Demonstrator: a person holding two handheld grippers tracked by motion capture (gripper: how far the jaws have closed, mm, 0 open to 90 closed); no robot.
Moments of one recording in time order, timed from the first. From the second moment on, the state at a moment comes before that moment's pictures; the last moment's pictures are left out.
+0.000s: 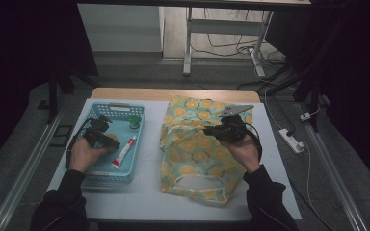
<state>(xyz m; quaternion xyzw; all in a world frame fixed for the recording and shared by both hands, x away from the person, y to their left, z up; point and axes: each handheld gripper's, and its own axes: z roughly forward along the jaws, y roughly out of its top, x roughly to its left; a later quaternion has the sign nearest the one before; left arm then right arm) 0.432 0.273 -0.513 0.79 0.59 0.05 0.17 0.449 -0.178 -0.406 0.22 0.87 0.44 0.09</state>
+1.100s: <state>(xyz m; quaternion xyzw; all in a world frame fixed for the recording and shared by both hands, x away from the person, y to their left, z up) 0.391 0.242 -0.446 0.81 0.49 0.08 0.30 0.448 -0.179 -0.406 0.22 0.86 0.44 0.09</state>
